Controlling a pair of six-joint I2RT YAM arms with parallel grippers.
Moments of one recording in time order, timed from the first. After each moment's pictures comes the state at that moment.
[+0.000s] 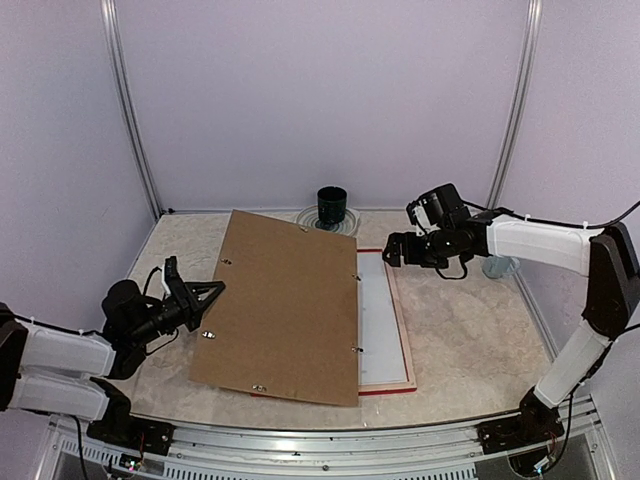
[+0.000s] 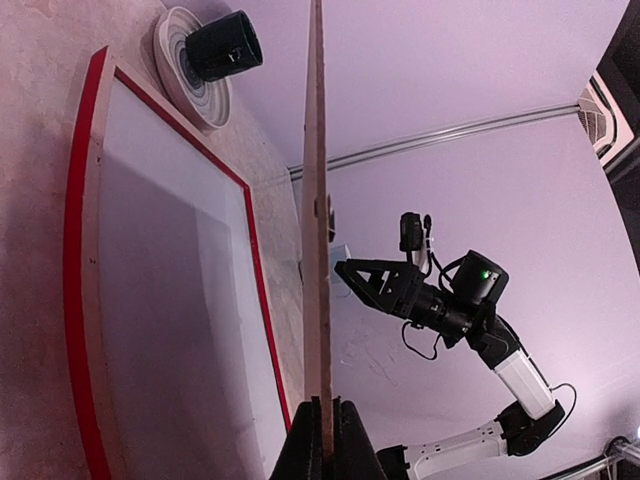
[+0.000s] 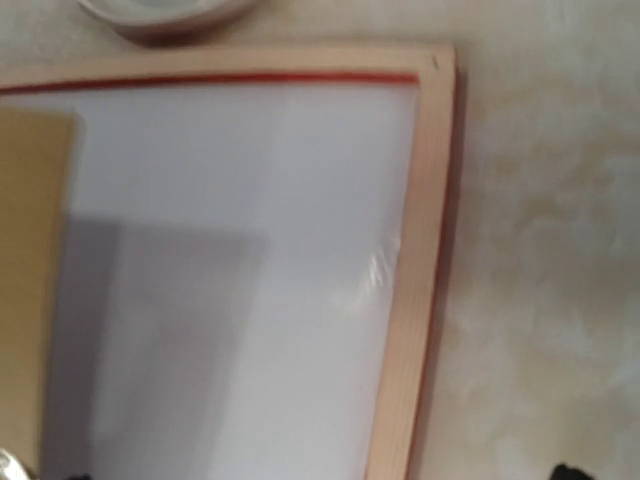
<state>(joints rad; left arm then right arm) -0.41 1.14 0.13 1.01 0.41 -1.26 0.53 1.62 1.16 -0.35 -0.02 0.42</state>
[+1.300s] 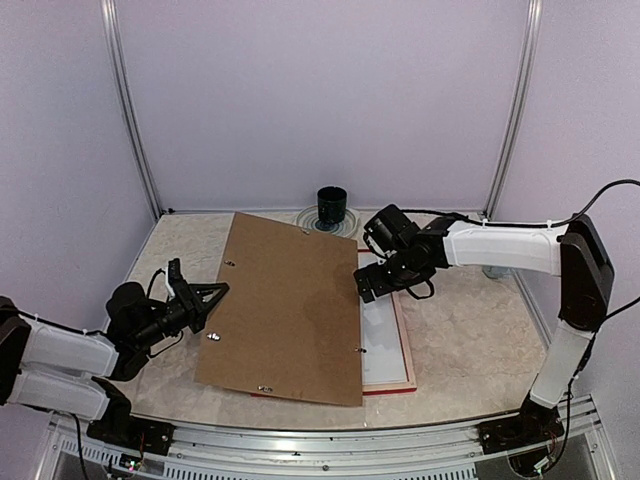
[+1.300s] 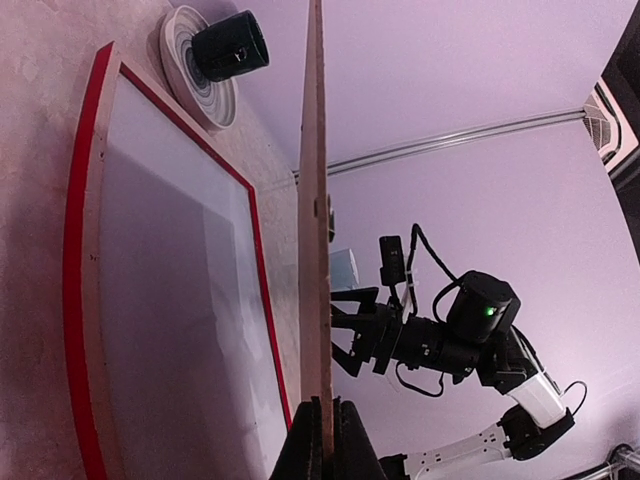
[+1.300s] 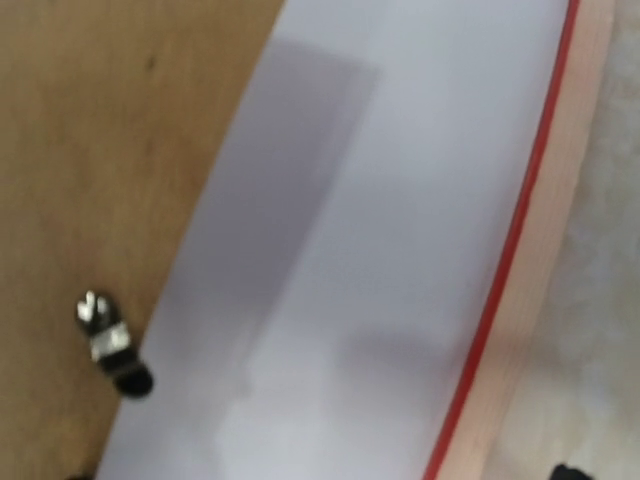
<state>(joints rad) -0.47 1.17 0.13 1.03 0.34 -1.27 0.78 1.79 1.33 -0.57 0.22 0.33</state>
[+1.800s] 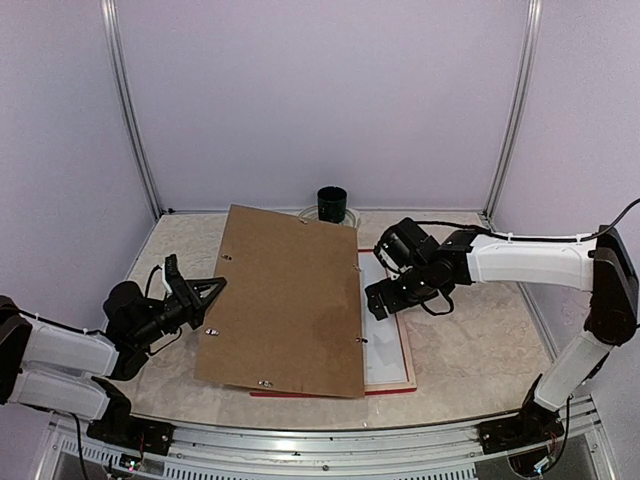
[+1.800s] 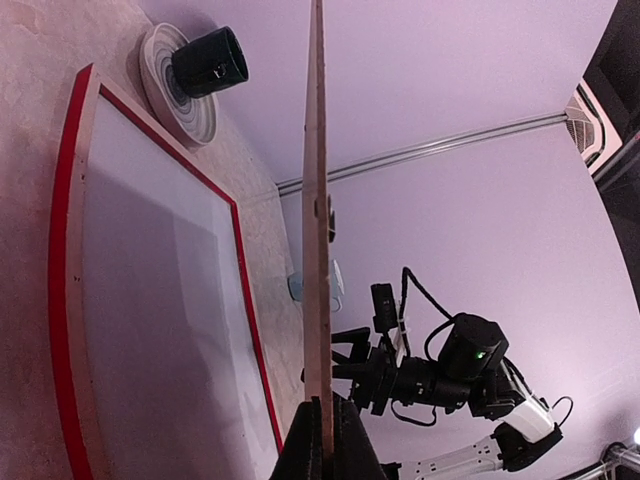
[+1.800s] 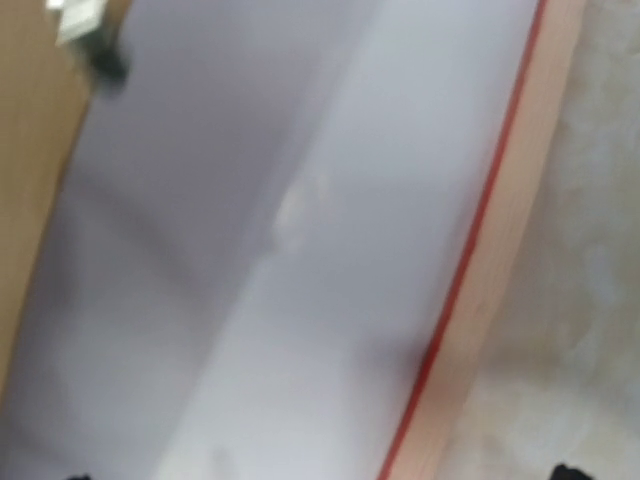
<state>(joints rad) -0.46 1.18 0.13 1.09 0.34 -1.28 0.82 1.63 1.16 -0.58 0.20 0.36</state>
